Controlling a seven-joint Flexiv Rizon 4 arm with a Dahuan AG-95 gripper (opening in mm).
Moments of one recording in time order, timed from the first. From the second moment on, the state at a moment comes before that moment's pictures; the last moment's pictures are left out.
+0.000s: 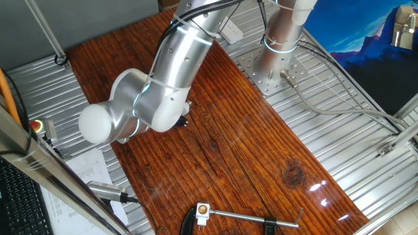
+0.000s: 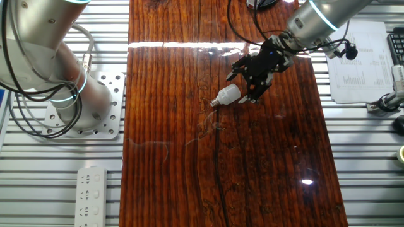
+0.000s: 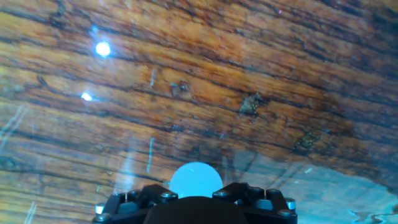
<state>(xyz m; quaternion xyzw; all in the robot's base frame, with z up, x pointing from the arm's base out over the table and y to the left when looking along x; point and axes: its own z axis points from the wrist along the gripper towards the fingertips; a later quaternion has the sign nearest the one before) 0.455 0.031 0.030 0.18 -0.92 0.08 0.35</state>
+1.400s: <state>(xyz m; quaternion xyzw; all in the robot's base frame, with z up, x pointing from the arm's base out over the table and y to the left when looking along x) 0.449 0.030 0.021 0.18 -0.91 0.10 0.35</state>
